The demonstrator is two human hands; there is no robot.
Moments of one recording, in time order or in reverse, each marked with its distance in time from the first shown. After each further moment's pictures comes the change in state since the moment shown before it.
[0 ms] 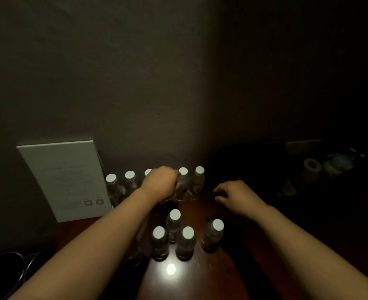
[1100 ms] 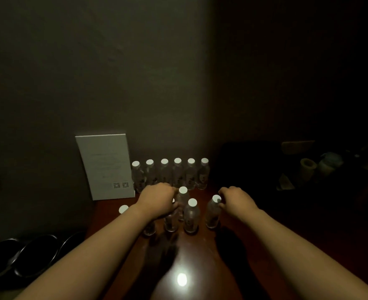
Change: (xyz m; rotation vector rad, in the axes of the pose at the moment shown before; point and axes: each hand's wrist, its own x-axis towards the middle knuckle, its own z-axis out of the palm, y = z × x) left_hand -0.166 0.056 -0.021 0.098 -0.016 -0.097; right_hand -0.103 -0.025 0.030 -0.096 0.073 0.077
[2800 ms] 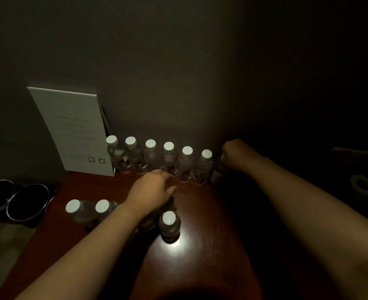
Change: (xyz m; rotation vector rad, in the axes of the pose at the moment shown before) left_hand 0.123 0.013 0.081 -0.366 0.035 -0.373; right_hand 0.233 0.042 -0.029 -0.064 -0.157 -0.231
